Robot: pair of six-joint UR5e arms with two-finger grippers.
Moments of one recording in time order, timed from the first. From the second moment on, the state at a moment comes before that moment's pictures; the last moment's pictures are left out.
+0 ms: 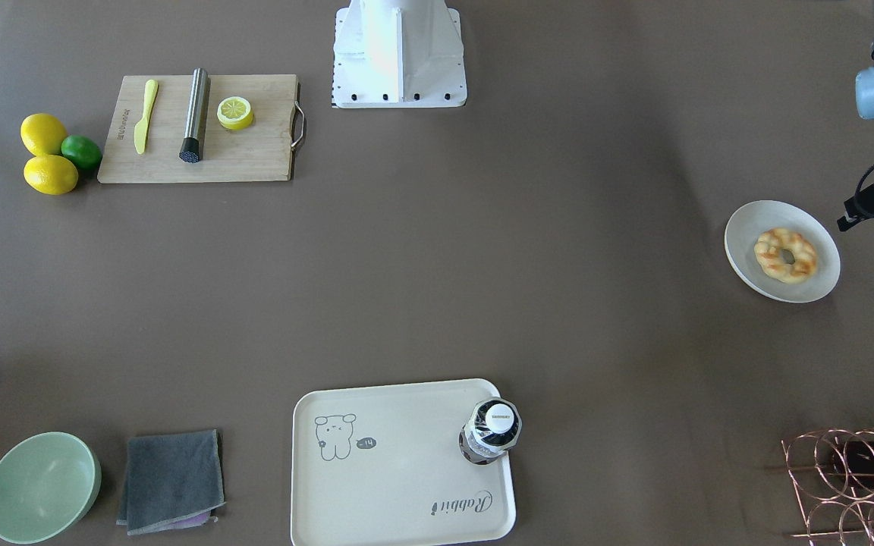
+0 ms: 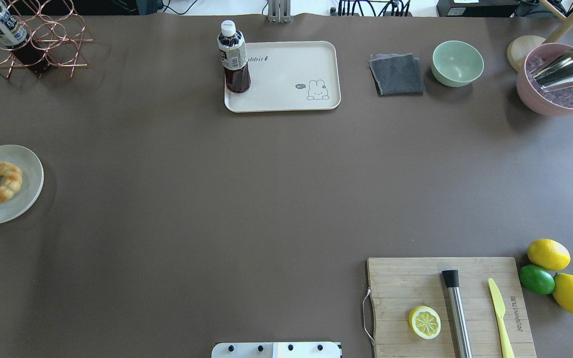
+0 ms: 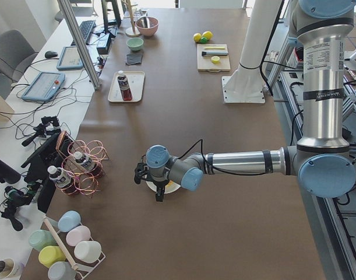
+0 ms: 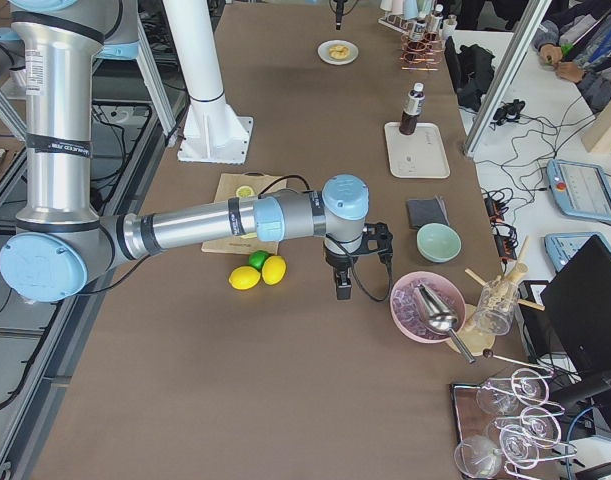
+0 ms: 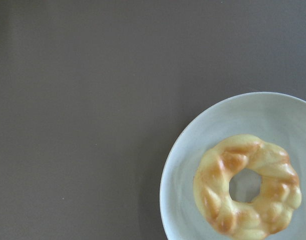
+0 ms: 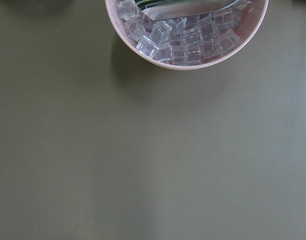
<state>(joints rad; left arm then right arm) -1.28 -1.49 -1.49 -2.09 -2.35 -0.38 1.47 -1.65 1.87 -1.62 2.36 0.06</state>
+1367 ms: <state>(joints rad) -1.22 -1.56 -1.32 -2.21 -2.35 -0.38 1.47 -1.63 1.86 -1.62 2.35 0.23</state>
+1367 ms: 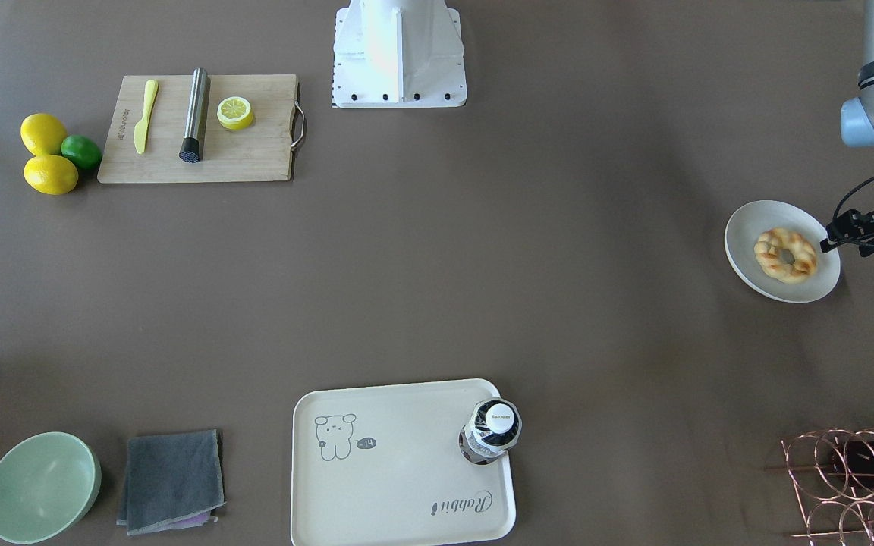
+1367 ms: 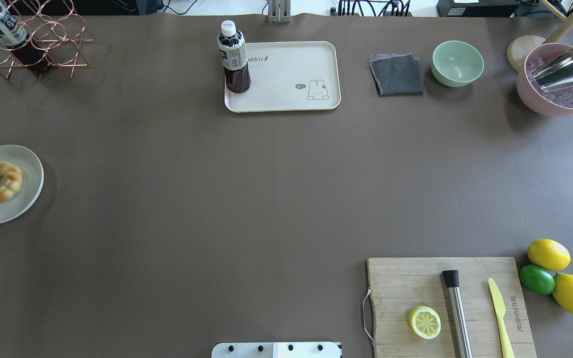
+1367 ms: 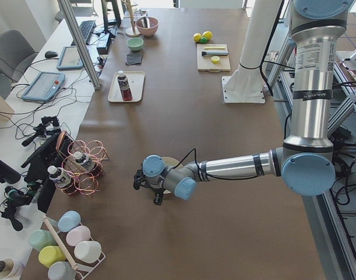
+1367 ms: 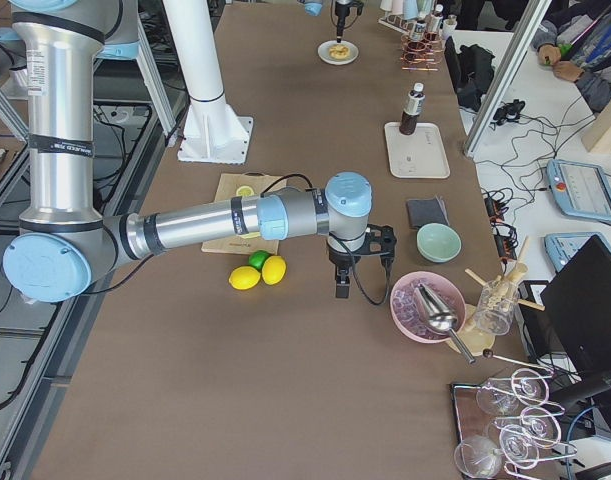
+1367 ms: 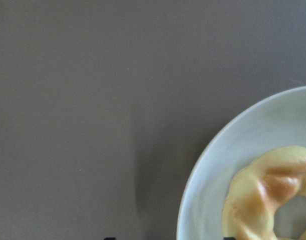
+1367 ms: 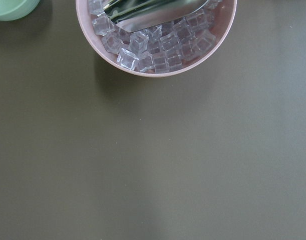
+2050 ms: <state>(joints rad) -1.21 -1.56 -1.30 -2.23 -2.35 -0.38 1.47 -1.63 1.86 -1.62 2.36 0.23</state>
